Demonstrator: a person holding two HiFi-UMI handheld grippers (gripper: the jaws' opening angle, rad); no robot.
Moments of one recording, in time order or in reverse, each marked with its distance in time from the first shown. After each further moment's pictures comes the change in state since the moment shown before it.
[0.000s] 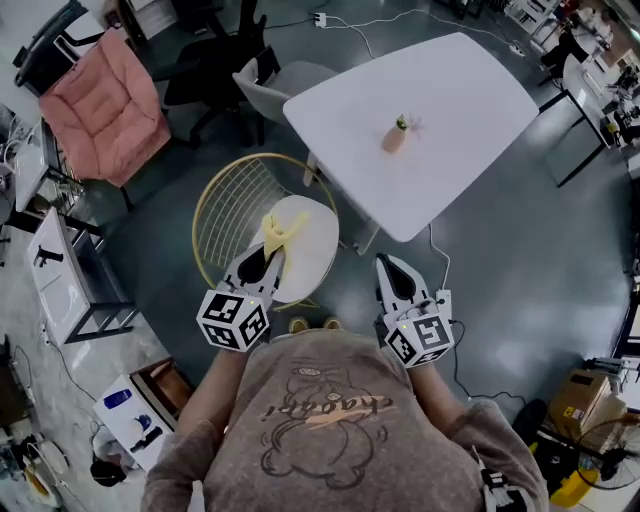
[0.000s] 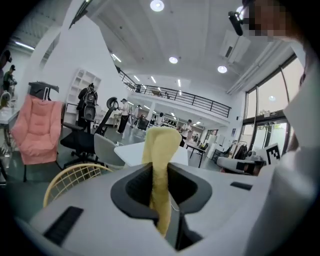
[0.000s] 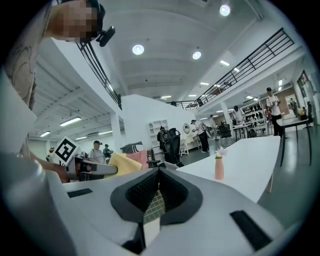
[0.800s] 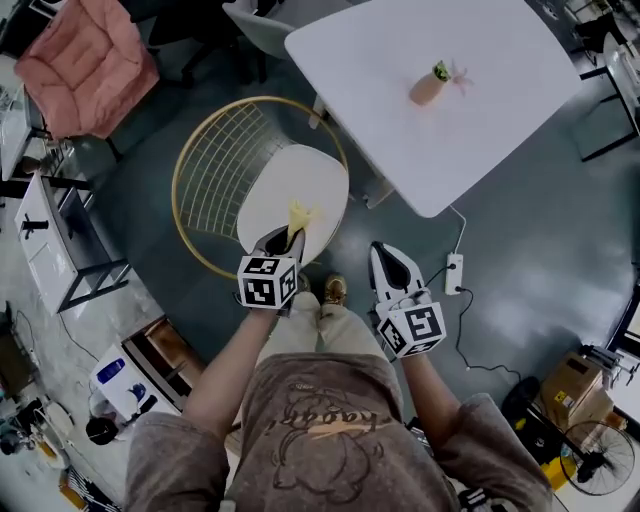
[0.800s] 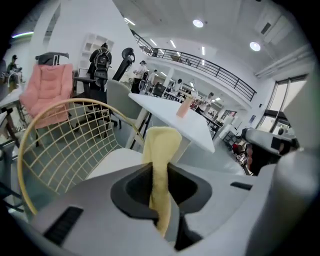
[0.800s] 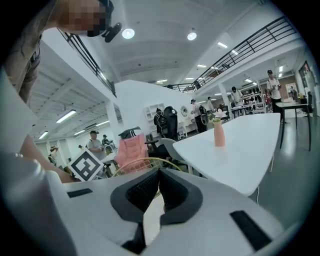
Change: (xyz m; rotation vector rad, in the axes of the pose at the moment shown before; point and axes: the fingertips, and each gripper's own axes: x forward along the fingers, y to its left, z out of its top) left arm 0.101 0.059 -0.198 -0.169 0.393 0.148; right arm 0.047 -0.030 -0.123 0.071 0.186 -0.001
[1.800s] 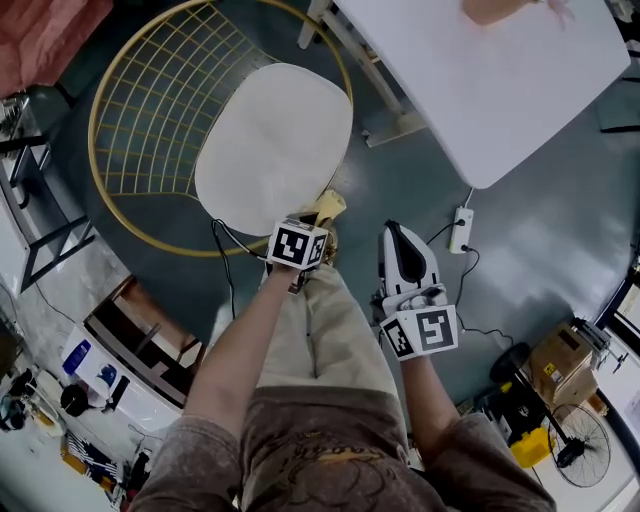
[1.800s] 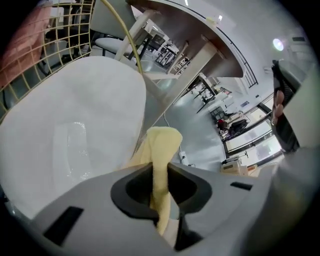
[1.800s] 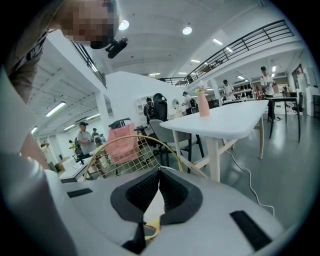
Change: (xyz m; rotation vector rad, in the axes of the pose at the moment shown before) left arm 0.159 -0.015 -0.242 -0.075 0.488 -0.192; right arm 0.016 -0.048 -0.124 0.024 0.069 -0.097
